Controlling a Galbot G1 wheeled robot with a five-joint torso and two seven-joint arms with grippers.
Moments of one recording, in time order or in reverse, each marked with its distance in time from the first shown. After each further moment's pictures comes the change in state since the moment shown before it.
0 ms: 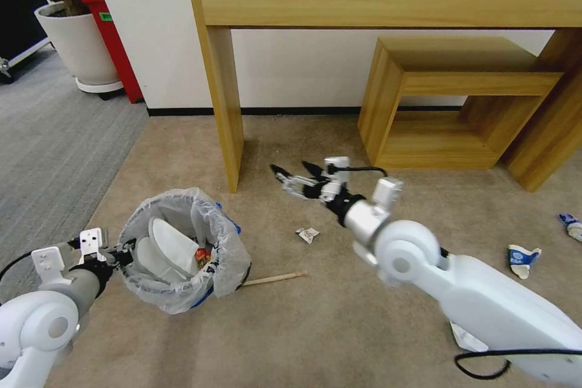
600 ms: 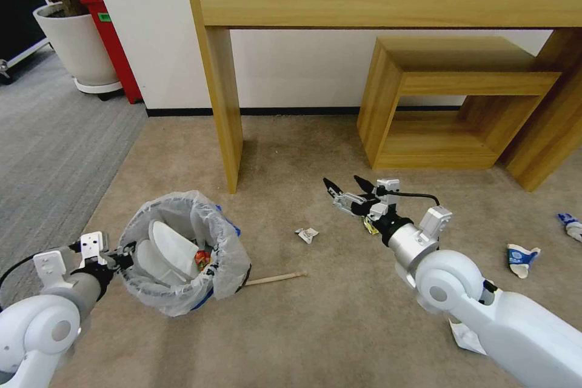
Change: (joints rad) left arm 0.023 -0.044 -0.021 0.000 0.054 -0.016 0.030; right arm -0.353 -0.008 0.291 -0.024 -0.212 0.186 -0.028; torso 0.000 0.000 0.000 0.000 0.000
